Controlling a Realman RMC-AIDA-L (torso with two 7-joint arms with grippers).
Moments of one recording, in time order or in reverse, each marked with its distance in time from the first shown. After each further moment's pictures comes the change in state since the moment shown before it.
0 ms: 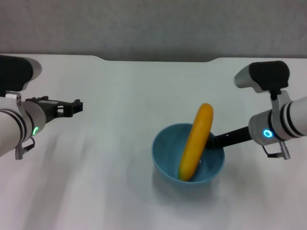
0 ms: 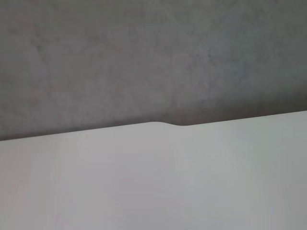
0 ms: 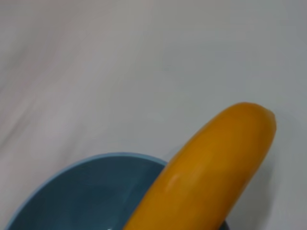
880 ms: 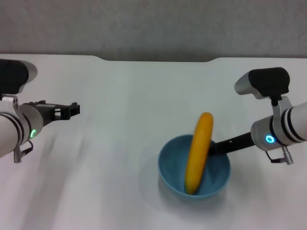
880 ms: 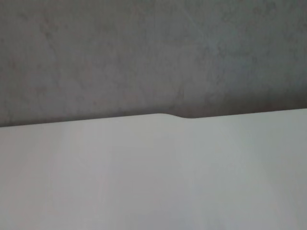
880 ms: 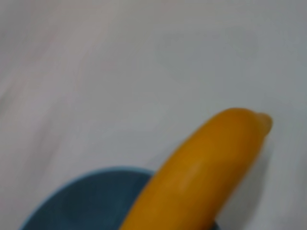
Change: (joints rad) left arm 0.004 0.001 -0.008 0.016 -0.011 -0.002 -0.020; right arm 0.007 -0.002 -0.003 -0.046 -0.016 -0.007 -0.005
